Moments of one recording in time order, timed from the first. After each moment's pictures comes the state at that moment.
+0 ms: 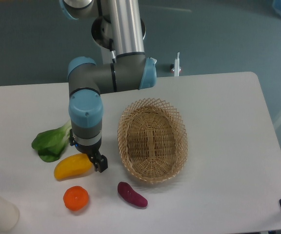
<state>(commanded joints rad) 2.10 -1.99 -1.70 -0.98 1.45 0.98</state>
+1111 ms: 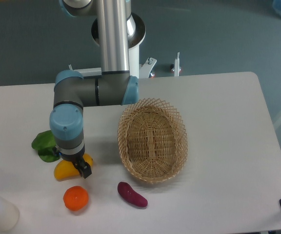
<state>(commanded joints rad) 2.02 -2.09 -1.71 -0.92 1.46 0.90</state>
